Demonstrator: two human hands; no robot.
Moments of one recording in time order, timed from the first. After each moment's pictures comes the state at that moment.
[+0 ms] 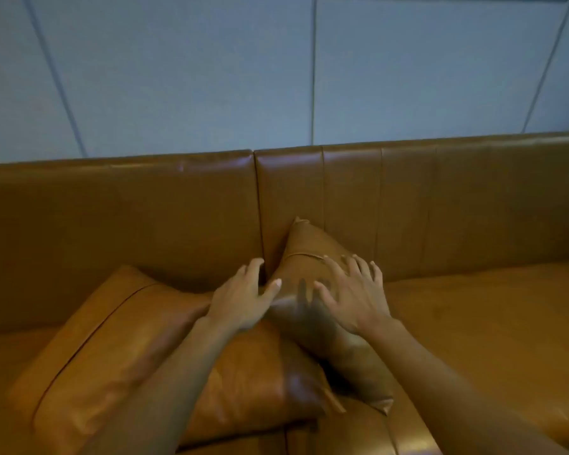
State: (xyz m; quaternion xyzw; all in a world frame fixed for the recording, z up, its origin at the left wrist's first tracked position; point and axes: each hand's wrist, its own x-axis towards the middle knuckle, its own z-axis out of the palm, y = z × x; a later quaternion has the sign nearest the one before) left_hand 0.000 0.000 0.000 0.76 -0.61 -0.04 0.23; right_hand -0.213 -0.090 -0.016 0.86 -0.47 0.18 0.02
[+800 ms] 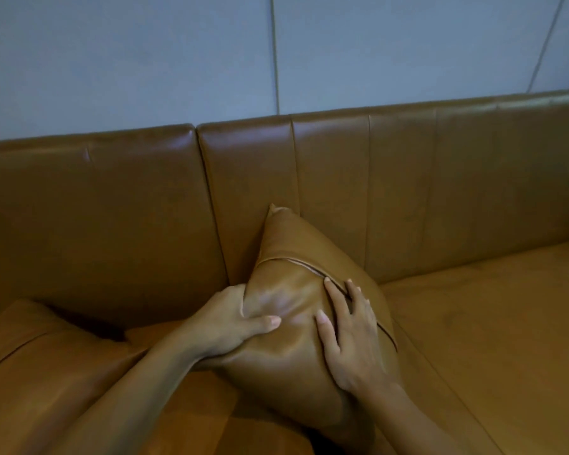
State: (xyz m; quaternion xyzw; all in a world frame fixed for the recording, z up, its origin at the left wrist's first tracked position) left_hand 0.005 -0.122 -0.034 0.66 -0.62 -0.31 0.29; right_hand -0.204 -0.177 -0.126 0.78 -0.49 0.36 -0.16
